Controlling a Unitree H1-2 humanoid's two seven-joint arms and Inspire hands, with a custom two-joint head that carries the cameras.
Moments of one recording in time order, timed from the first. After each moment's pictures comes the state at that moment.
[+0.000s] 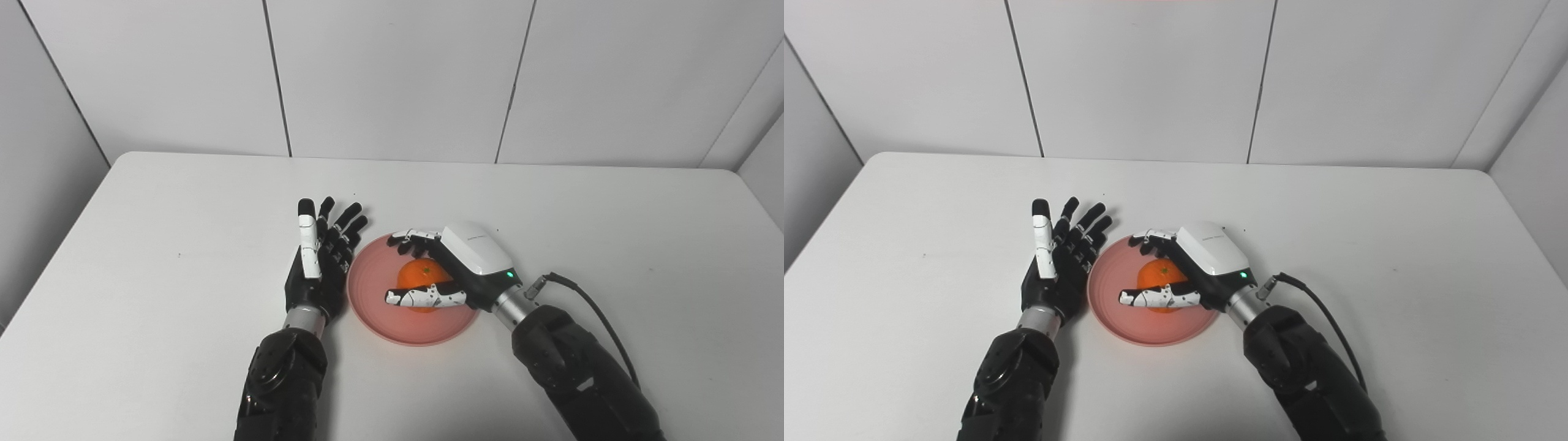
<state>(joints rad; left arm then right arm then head) -0.25 -0.18 0.07 0.03 -0.37 0.30 0.03 -0.42 -0.22 0.41 0.10 -0.67 -0.12 0.12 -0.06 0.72</state>
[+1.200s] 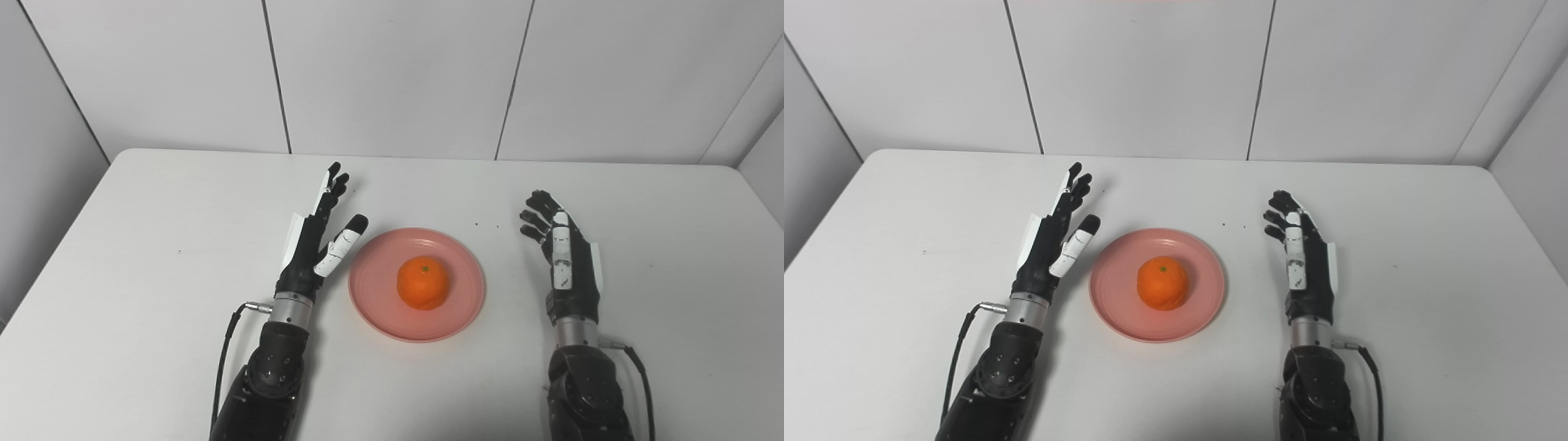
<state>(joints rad) -0.31 0.01 -0.11 0.28 0.29 -0.29 0.11 -0.24 0.05 -0.07 0.16 -0.02 -0.13 -0.10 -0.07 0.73</state>
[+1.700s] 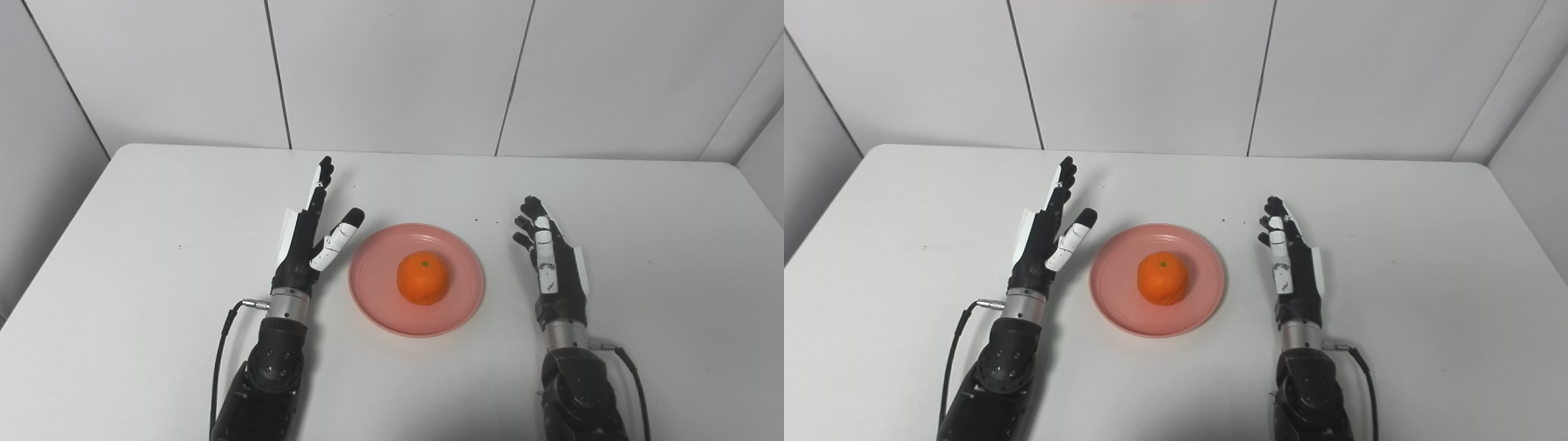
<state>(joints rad) -0.29 -0.02 -0.09 0.26 0.26 -0.24 0.12 -0.21 0.04 -0.01 0.15 -0.05 -0.07 -0.09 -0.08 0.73</state>
